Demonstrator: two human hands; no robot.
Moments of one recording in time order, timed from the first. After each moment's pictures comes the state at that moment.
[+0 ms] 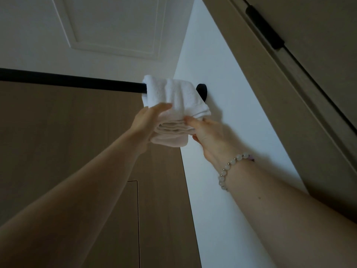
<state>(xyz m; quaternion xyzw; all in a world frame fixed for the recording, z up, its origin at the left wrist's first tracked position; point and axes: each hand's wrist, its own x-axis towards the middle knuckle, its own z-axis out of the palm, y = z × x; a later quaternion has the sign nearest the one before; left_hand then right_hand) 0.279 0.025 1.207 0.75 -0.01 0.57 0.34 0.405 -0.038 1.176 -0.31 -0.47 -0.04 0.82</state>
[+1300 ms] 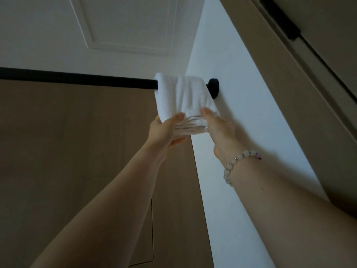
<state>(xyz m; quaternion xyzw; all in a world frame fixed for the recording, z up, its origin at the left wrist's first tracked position) 0.289 0.020 1.174 0.68 -0.06 0.60 0.42 0.395 -0.044 1.169 -0.33 -0.43 -0.04 0.84</state>
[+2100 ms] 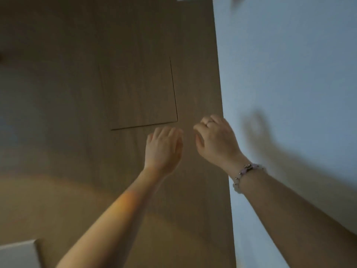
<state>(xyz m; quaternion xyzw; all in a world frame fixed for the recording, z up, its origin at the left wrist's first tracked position) 0.221 0.092 0.862 0.80 0.26 0.50 -0.19 0.356 0.017 0.871 -0.54 -0.57 -0.50 0.37</state>
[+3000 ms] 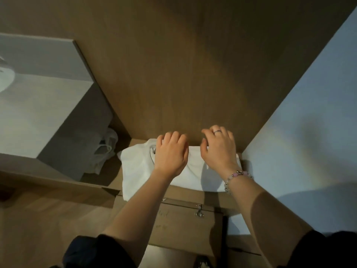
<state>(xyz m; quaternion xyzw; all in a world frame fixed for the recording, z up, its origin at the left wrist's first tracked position) 0.080 0.038 0.472 0.83 0.52 0.20 -0.02 0.222 0.017 0.489 -0.70 -0.68 -0.08 0.21</state>
